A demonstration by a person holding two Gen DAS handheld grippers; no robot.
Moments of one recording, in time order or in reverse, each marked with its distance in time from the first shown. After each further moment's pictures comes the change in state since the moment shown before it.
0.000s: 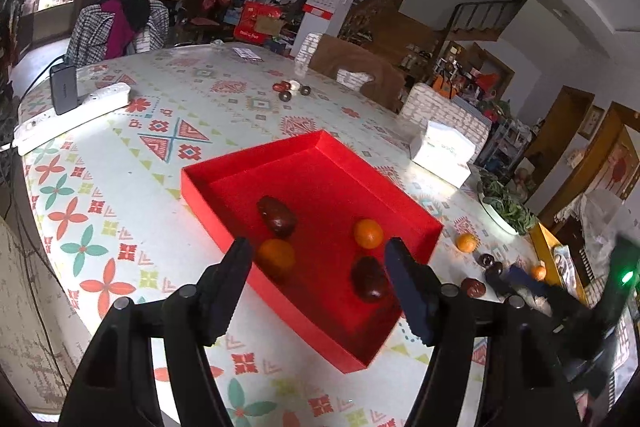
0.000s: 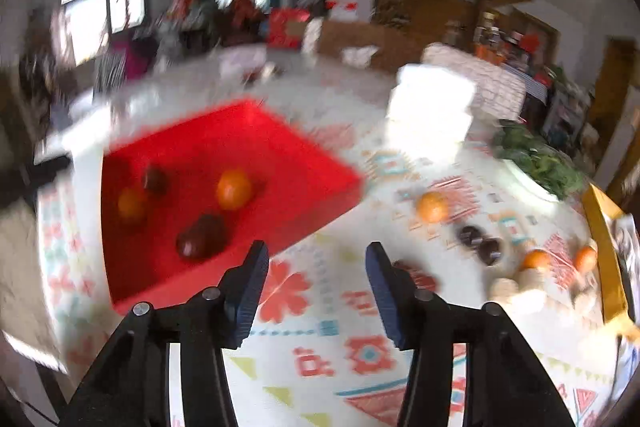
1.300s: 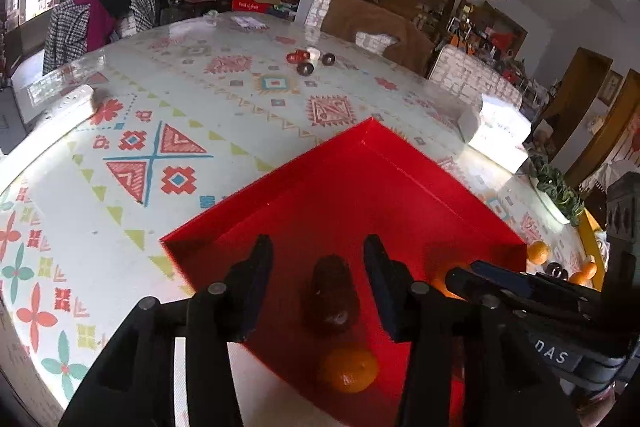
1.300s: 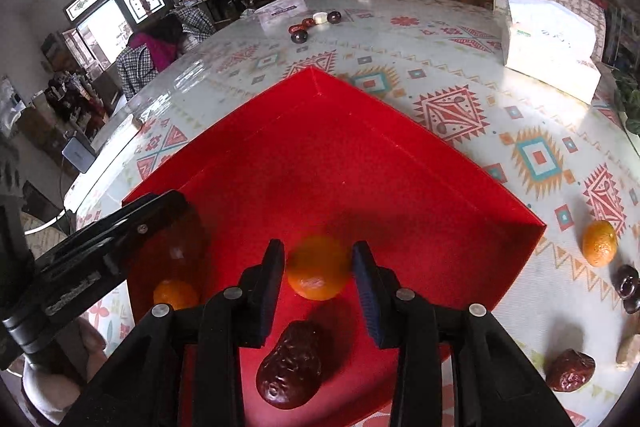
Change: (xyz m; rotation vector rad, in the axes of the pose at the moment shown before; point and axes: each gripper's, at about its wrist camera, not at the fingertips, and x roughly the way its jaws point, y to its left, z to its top) left arm 0.108 0.040 0.050 0.061 0.125 0.065; right arm 0.128 0.059 0.060 0.119 0.261 0.298
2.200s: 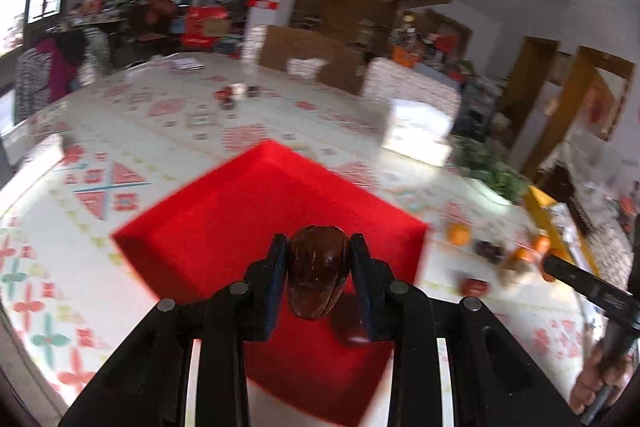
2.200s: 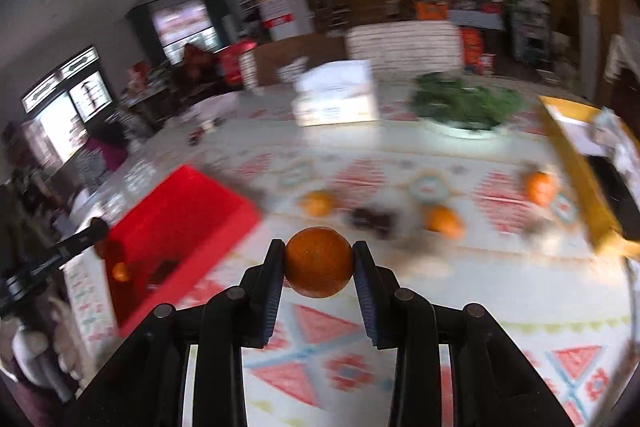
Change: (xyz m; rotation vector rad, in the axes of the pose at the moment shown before) left arm -0.048 -0.062 -0.014 0.124 -0.078 -0.108; right arm -0.186 -0.129 -0.093 0.191 -0.303 -0.150
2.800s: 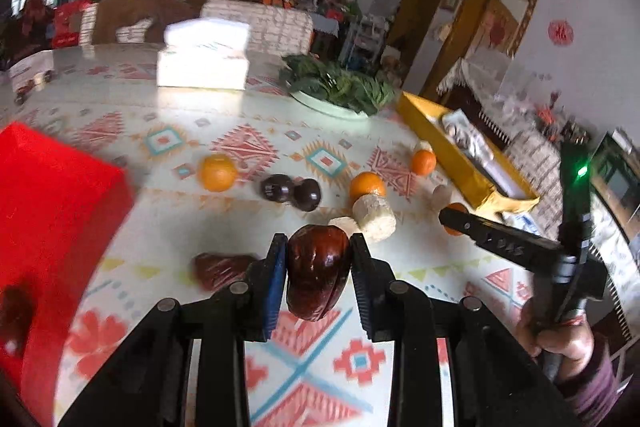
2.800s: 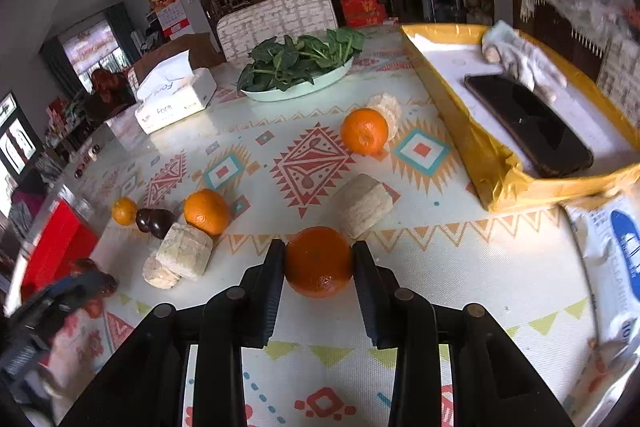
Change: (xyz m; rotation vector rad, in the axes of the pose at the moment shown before) left arm 0.070 -0.209 -0.067 0.236 0.142 -0.389; right arm 0.003 -0.164 -0.029 0.214 0.020 -0.298
